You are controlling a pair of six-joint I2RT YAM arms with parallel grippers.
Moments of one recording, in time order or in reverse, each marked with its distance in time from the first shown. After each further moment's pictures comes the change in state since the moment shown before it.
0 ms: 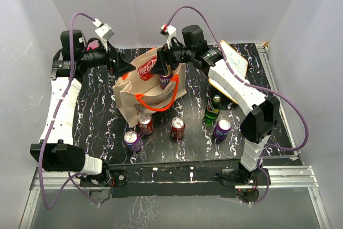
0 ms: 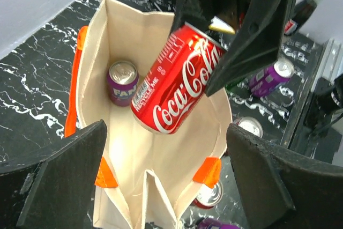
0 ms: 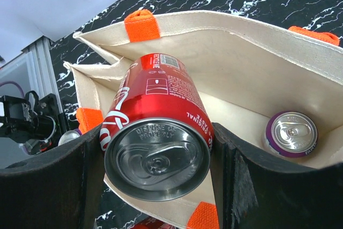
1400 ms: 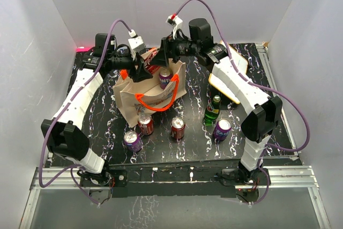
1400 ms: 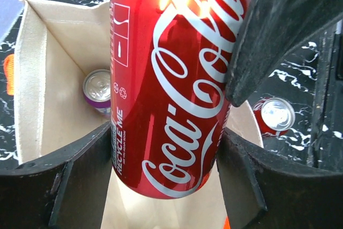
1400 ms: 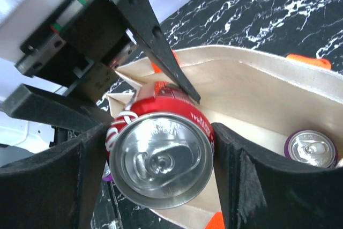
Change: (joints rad) left arm -0.222 0.156 -0.034 0.000 -0.075 0.319; right arm -0.043 0.000 0.035 0.077 -0.091 0.190
